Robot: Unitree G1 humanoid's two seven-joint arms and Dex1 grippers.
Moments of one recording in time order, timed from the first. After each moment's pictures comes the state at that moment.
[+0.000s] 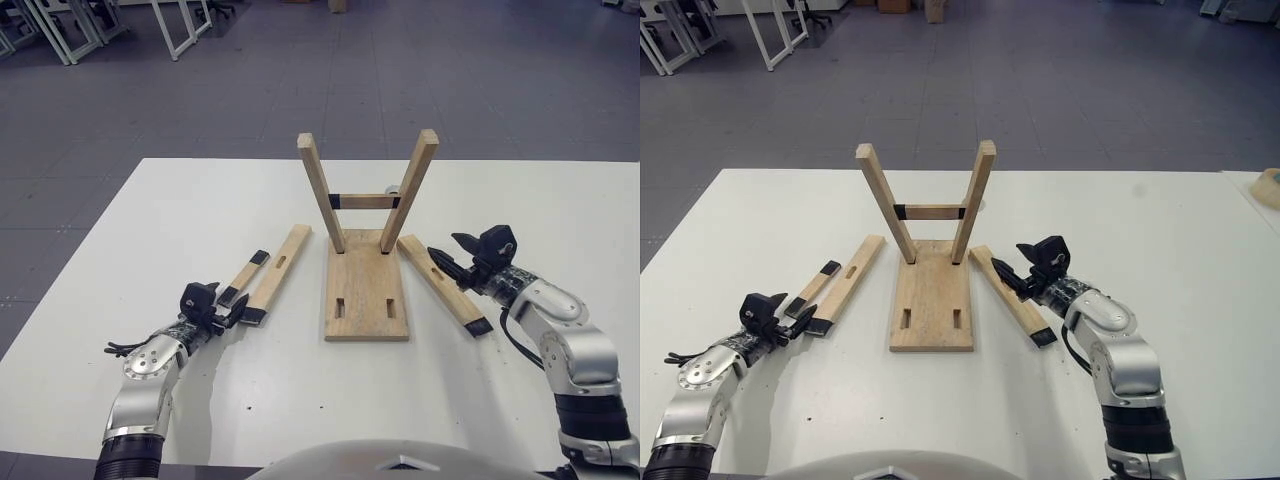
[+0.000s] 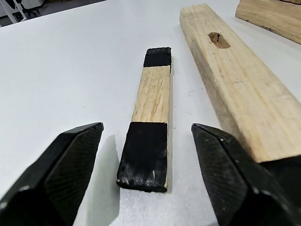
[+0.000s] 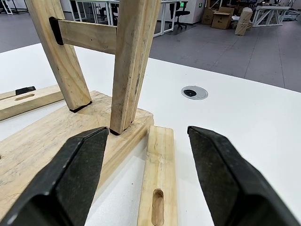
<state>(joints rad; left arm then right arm) 0.17 0.46 0.18 0.11 -0.23 0.16 -0.54 -0.07 -0.42 -0.05 -0.27 0.32 0.51 0.54</state>
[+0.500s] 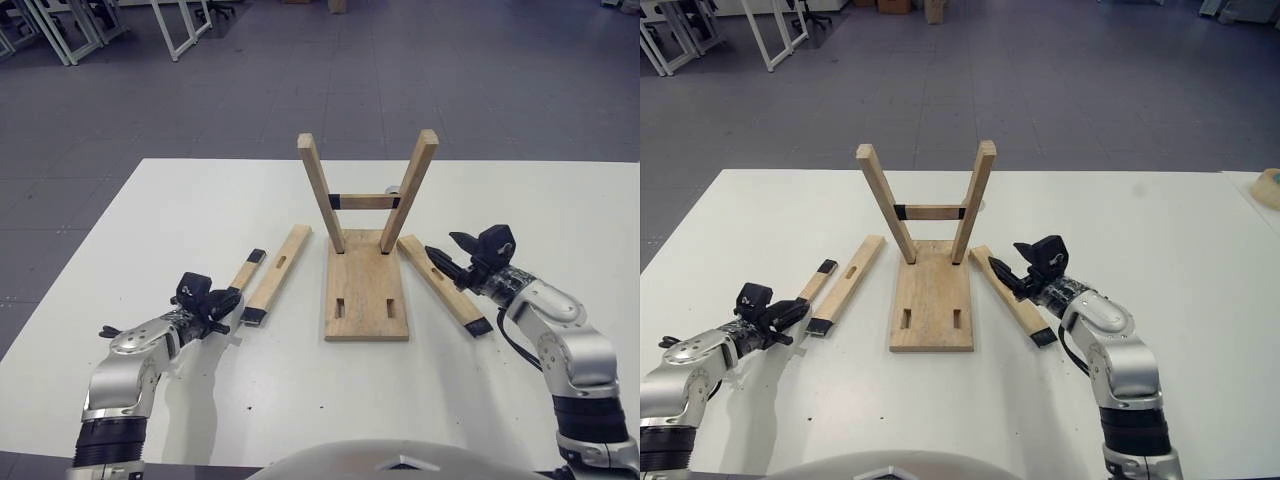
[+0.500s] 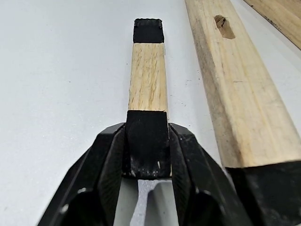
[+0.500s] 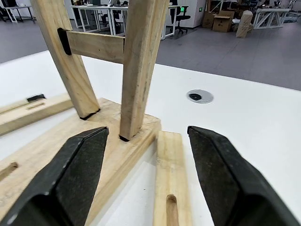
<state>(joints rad) 0.11 0.56 0.18 -0.06 -0.31 0.60 -0.53 -0.06 -0.40 -0.08 -0.31 0.43 0.59 0.54</state>
